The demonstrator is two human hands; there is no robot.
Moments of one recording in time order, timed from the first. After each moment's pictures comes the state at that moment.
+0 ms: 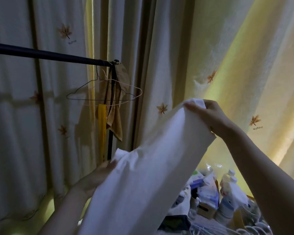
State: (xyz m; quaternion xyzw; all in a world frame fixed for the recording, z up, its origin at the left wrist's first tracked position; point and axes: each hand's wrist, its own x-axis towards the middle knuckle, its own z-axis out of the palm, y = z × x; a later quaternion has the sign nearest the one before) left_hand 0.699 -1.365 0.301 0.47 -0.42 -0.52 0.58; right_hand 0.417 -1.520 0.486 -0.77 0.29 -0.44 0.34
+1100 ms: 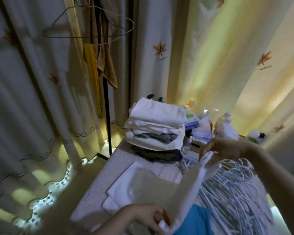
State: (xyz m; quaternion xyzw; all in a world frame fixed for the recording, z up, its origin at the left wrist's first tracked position) left_hand 0.510 -1.306 0.073 0.45 -0.66 -0.60 0.00; right_hand 0.283 -1.479 0.281 -0.86 0.27 0.12 0.41
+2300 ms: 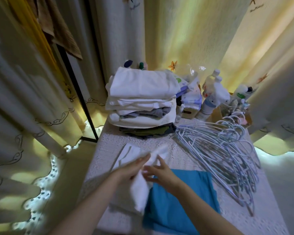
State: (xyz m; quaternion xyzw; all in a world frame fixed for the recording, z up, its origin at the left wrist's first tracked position) left_hand 0.577 -1.372 0.039 0.58 -0.37 -0.71 0.16; right_hand 0.424 -1.359 0.060 -0.32 0.54 -0.24 0.74
